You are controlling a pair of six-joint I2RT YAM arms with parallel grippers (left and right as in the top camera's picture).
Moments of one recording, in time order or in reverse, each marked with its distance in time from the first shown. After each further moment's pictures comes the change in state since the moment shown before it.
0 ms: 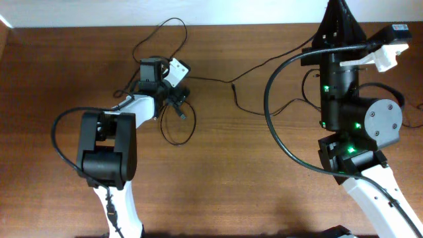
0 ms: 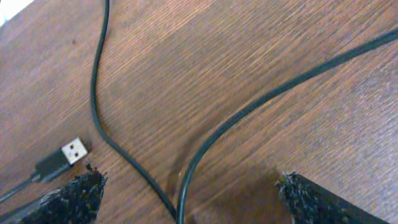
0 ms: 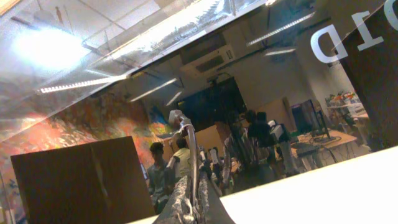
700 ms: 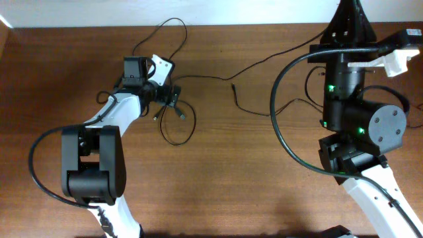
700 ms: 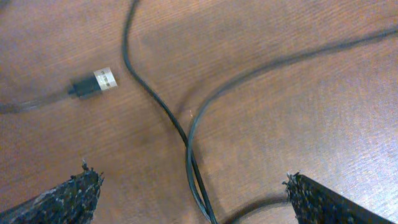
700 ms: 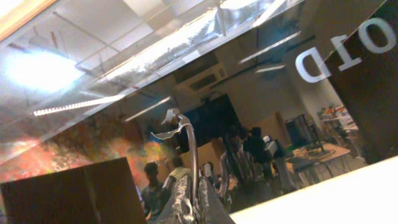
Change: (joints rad) left arm 0.068 -0.151 -0.006 -0.243 0.055 -0.216; right arm 0.000 0.000 0.000 0.071 0.051 0.000
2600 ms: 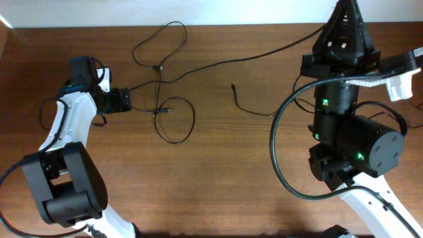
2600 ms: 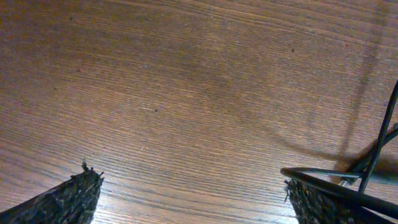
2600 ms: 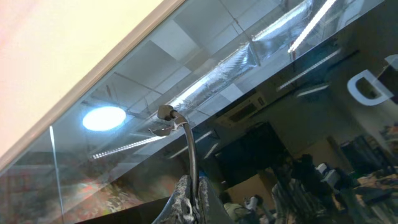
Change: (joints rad) left arm 0.277 -0.127 0.091 -0.506 -0.264 -0.274; right arm 0.129 -0.002 0.000 0.225 0.029 0.020
